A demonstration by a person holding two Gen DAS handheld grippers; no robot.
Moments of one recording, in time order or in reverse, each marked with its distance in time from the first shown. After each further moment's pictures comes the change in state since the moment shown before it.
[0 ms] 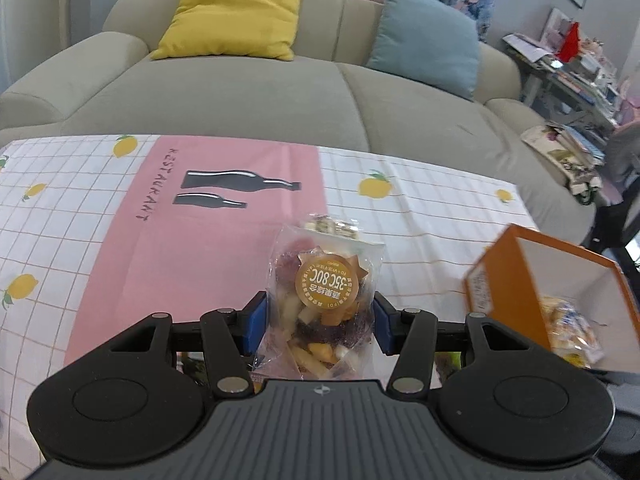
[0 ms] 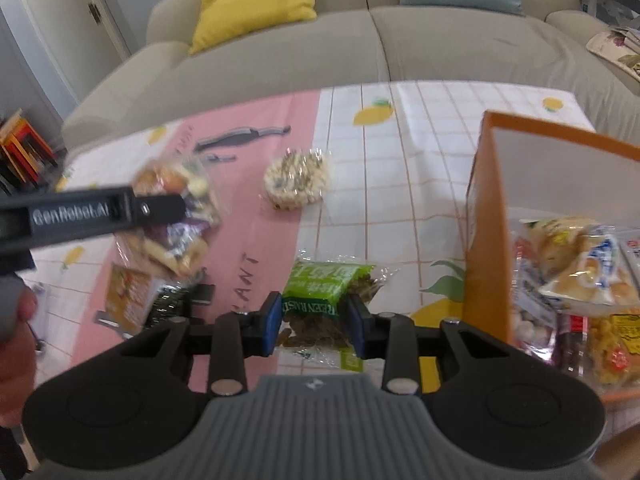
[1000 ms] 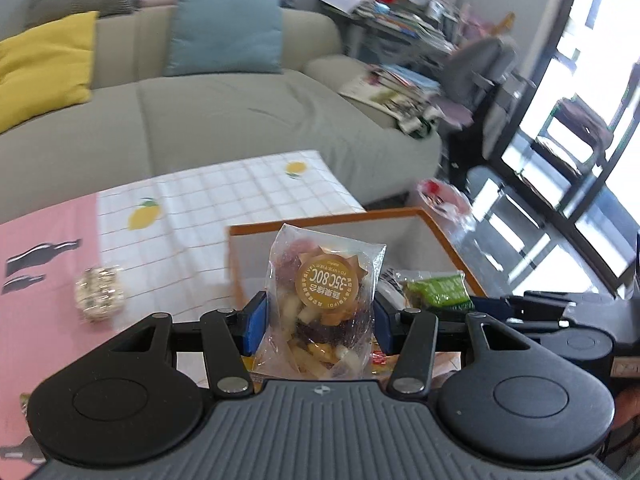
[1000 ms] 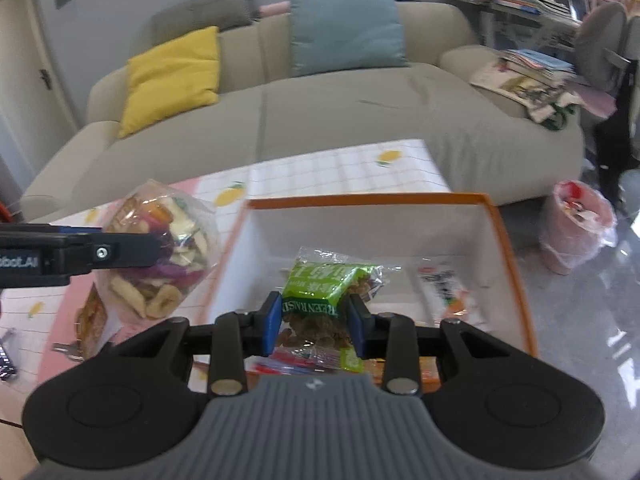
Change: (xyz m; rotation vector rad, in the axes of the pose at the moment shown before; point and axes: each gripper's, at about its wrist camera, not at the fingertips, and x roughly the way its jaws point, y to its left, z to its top) left arm -0.015 -0.207 0.016 0.331 0.075 -0.332; right arm -0.146 -0.172 0.003 0.097 -0.135 -0.191
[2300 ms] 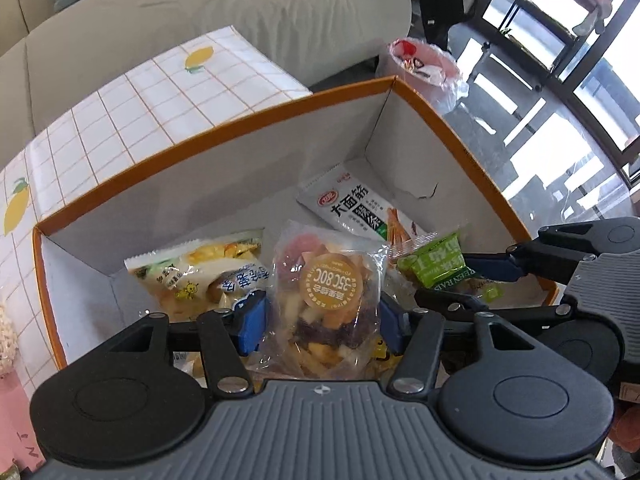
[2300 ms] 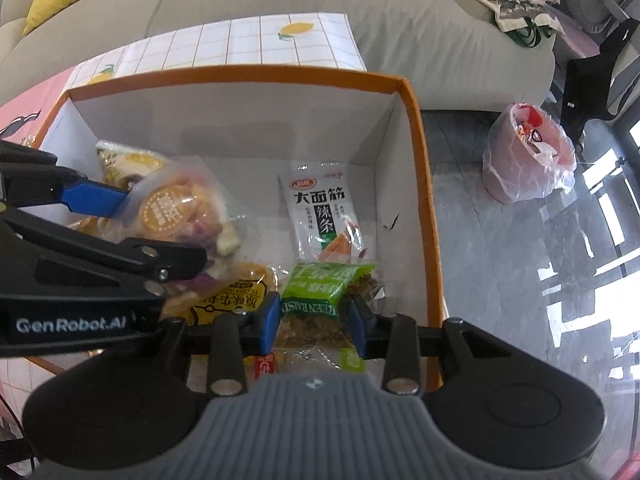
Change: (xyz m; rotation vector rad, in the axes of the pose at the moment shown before) left arm 0.174 -0.066 0.011 0.172 0.400 -0.022; right arm 0.116 -0.079 0.007 -0.065 0.375 -0.192
